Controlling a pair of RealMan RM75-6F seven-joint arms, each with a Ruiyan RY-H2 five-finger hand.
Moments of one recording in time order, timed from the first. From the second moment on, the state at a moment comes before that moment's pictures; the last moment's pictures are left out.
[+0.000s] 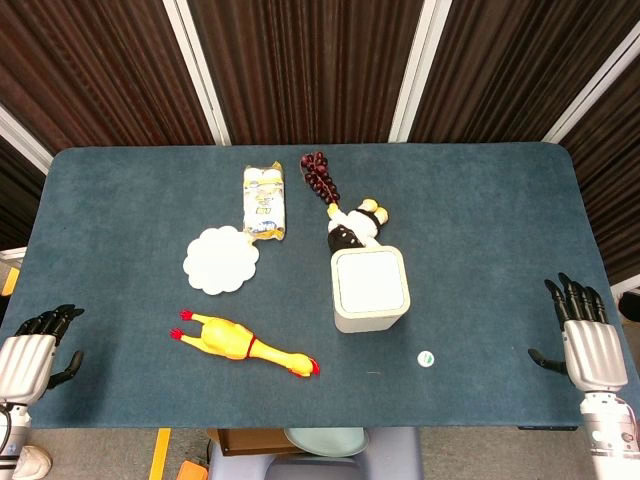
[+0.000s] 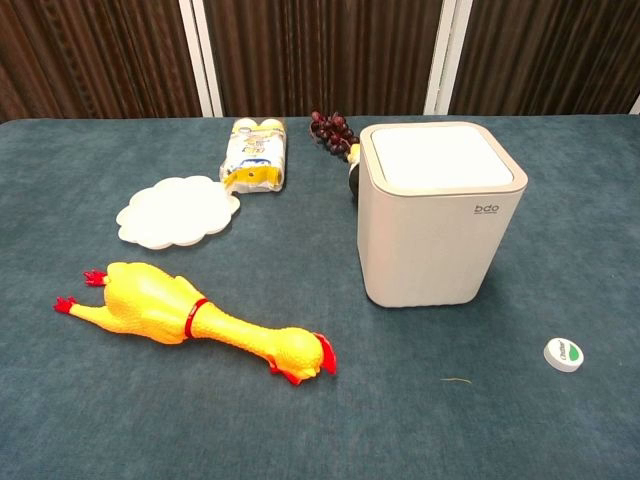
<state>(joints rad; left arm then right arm) -0.13 -1.14 -0.03 -1.58 1.45 1.40 0.12 0.10 -1.15 0.07 -1.68 -1.37 1.44 -0.17</state>
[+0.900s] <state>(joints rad) -0.14 -1.12 -0.01 -1.59 1.47 1.38 0.07 0.09 -1.20 0.07 -1.61 -1.55 1.54 -0.09</state>
